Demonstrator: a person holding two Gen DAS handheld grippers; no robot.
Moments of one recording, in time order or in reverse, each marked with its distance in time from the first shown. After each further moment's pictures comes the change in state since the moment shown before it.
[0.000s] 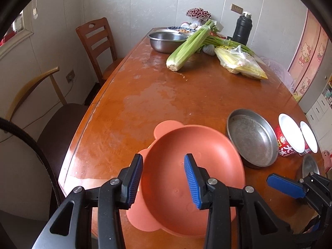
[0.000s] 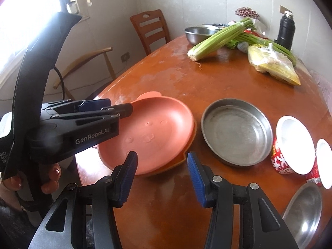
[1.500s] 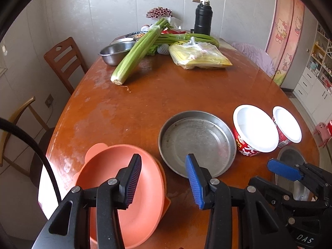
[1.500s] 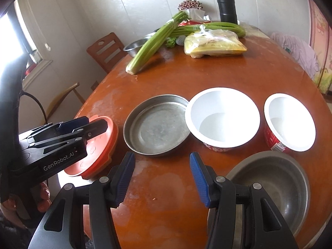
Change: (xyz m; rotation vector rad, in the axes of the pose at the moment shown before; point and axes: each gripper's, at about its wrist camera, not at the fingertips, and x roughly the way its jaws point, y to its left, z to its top) left arm 0.007 -0.115 0.022 0.190 0.008 -0.059; right arm -0.048 -0.121 -0.035 0.314 -0.081 -0.047
